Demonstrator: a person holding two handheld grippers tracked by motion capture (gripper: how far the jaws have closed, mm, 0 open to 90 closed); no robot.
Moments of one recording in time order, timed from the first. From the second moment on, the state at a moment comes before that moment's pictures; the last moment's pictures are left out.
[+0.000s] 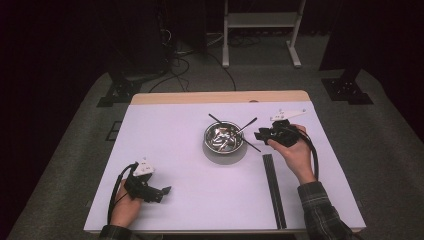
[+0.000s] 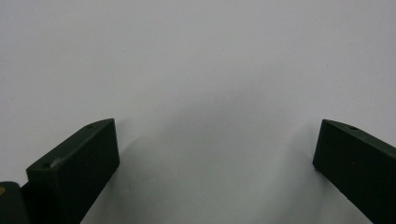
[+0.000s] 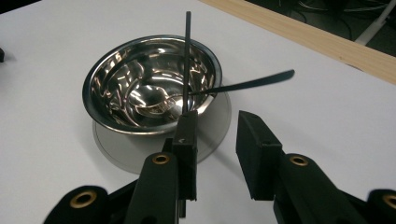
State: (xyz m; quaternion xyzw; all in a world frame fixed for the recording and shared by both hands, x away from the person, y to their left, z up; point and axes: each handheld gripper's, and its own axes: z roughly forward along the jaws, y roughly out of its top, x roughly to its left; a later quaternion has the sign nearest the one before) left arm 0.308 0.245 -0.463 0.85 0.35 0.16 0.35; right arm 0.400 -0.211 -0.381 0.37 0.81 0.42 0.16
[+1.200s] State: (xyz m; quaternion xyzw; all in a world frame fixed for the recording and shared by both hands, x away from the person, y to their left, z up) left arm 0.308 0.244 -0.463 0.85 0.35 0.16 0.35; right arm 0.371 -0.265 -0.432 0.43 0.80 0.38 0.15
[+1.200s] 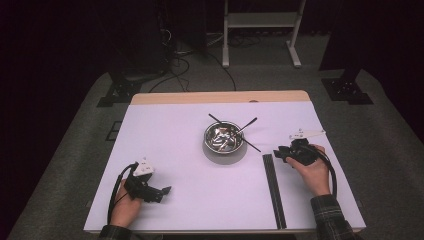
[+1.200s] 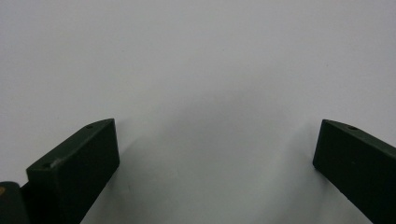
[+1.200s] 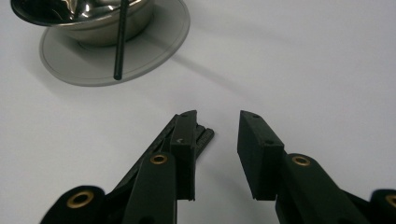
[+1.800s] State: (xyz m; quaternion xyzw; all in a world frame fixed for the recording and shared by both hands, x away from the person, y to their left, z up) left arm 0.308 0.244 -0.463 0.85 0.35 0.16 0.35; right arm 0.378 -0.256 -0.450 0.44 0.81 0.37 0.14
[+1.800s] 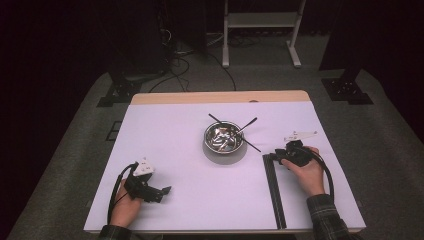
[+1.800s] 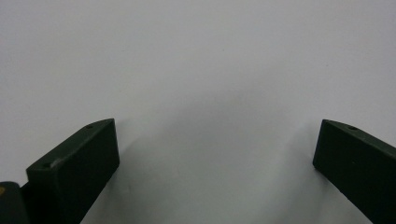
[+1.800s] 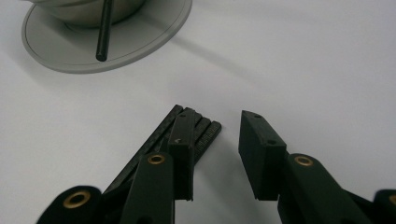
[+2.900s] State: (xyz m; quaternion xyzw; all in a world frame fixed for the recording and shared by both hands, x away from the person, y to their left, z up) left arm 0.308 0.244 -0.463 0.85 0.35 0.16 0.35; right arm 0.366 -0.255 -0.453 0.44 0.82 0.35 0.14
